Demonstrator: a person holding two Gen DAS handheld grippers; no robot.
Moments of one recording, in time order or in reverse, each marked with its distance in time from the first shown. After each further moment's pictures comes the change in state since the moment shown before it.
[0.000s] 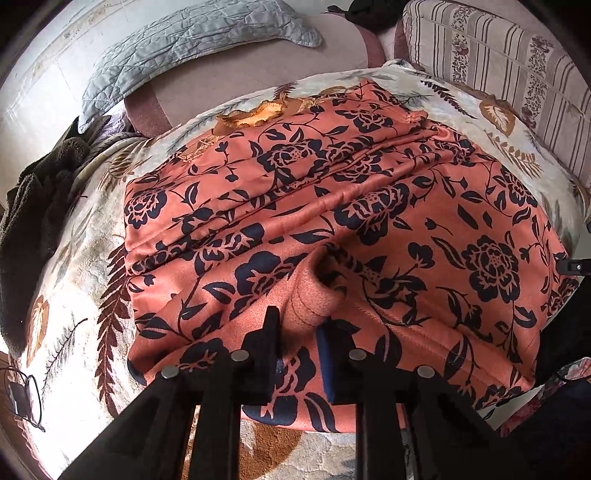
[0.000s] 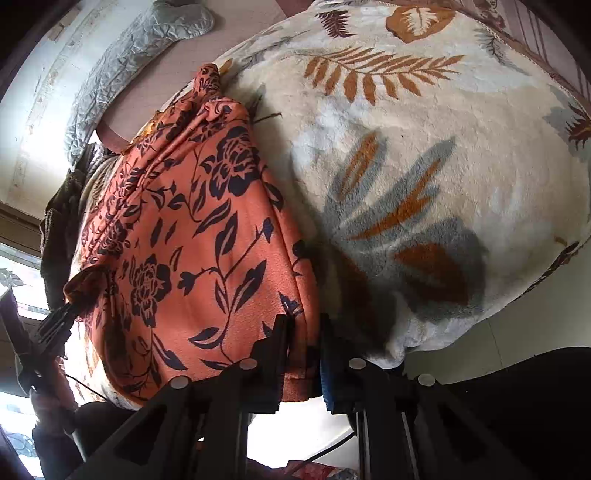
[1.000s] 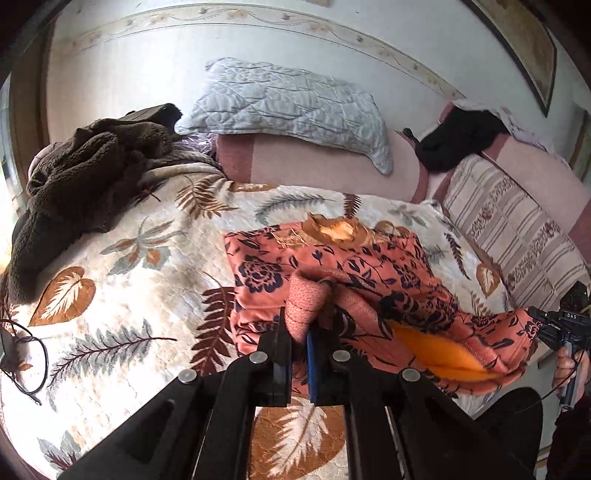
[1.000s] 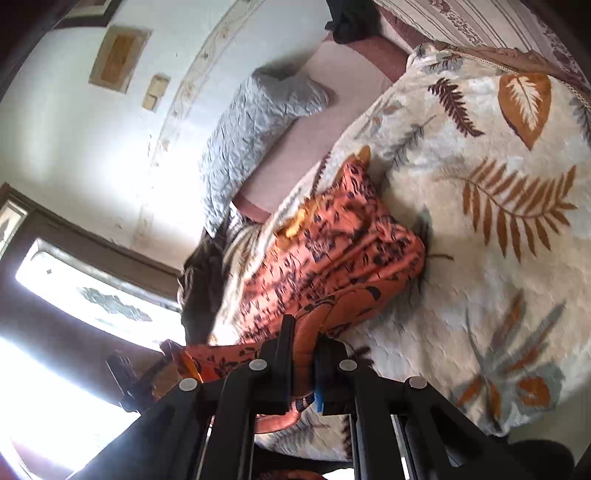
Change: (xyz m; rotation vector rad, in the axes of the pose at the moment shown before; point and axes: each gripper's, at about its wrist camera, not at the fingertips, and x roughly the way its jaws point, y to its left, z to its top) left arm -0.120 0.174 0.013 -0.428 -0.270 -0.145; right arm -0.096 0.061 0.089 0.014 -0.206 0.547
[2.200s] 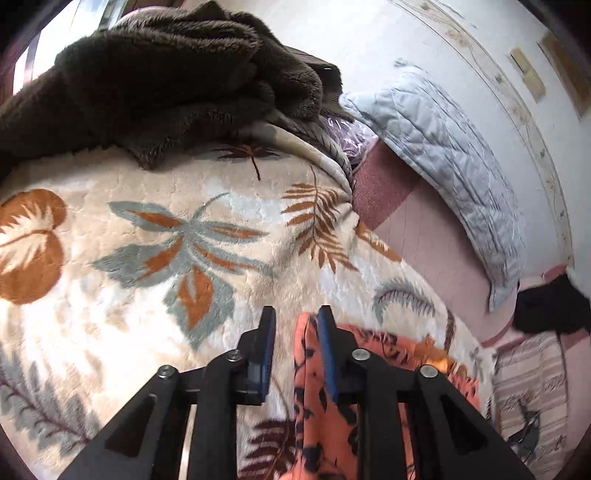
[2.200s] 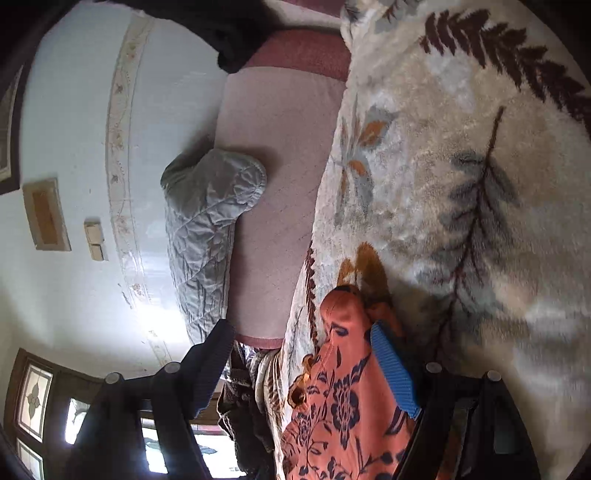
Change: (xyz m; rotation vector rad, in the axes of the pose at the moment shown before) left arm 0.159 0.152 0.052 -0.560 -0.041 0.143; right arm 0.208 -0.095 0.188 0.401 -0.160 0.139
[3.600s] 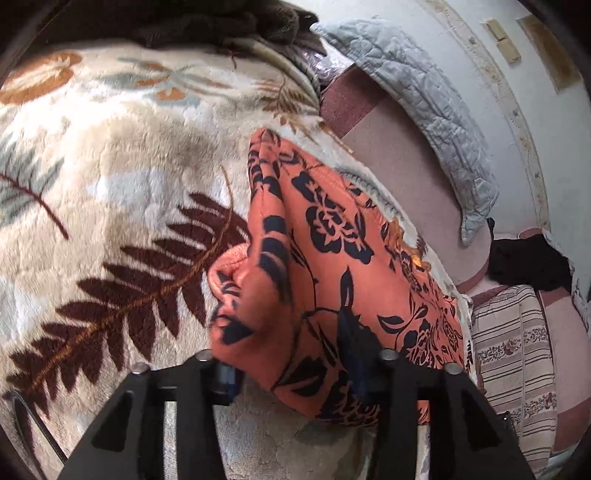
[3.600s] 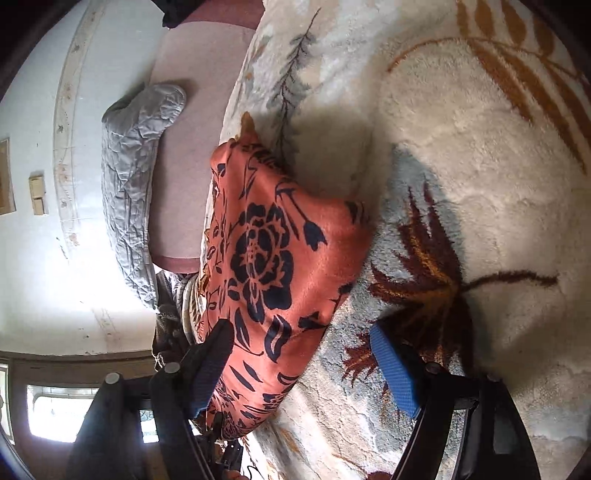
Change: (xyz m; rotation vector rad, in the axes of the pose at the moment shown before) left arm 0.006 -0.017 -0.136 -0.112 0.133 -0.151; right arm -0.062 -0.060 -0.132 0.054 0.138 -0.294
